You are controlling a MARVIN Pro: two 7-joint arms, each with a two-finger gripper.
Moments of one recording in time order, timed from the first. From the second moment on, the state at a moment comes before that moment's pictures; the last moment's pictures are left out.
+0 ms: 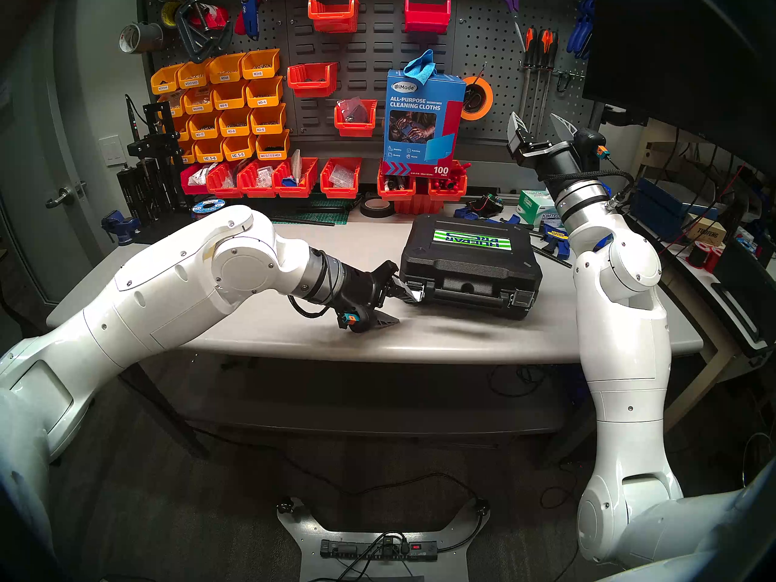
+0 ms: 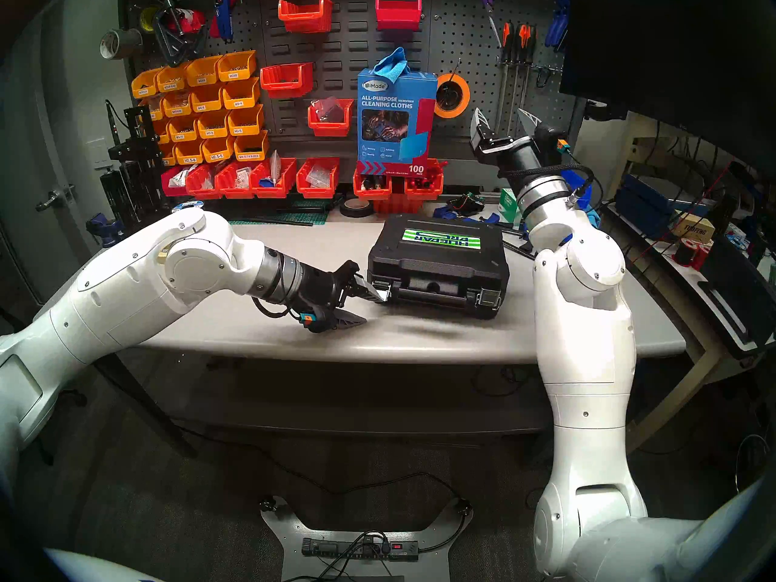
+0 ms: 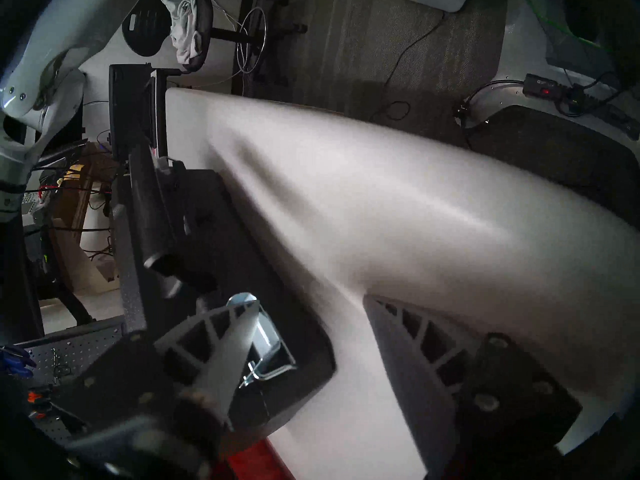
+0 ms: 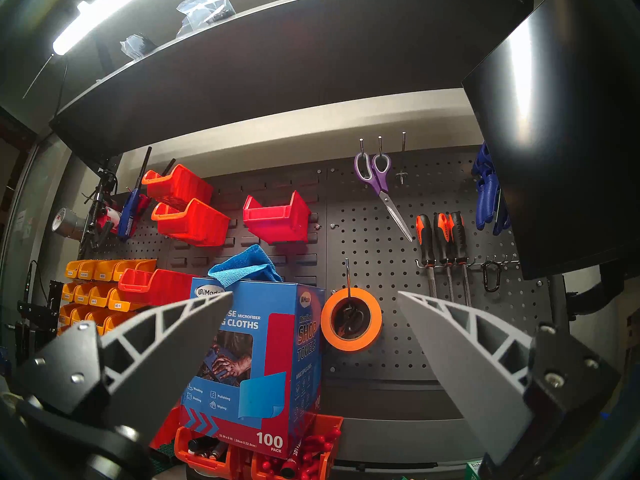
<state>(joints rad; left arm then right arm) 0.69 -0.74 -0.61 -1.75 0.43 -0.54 -0.77 -1.23 -1.36 1.70 -1.78 0.32 0.02 0.29</state>
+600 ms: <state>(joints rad) 0.71 -0.69 -0.73 -1.87 0.03 -0.41 -0.76 -1.23 -1.35 1.69 -1.78 0.33 0.02 0.28</state>
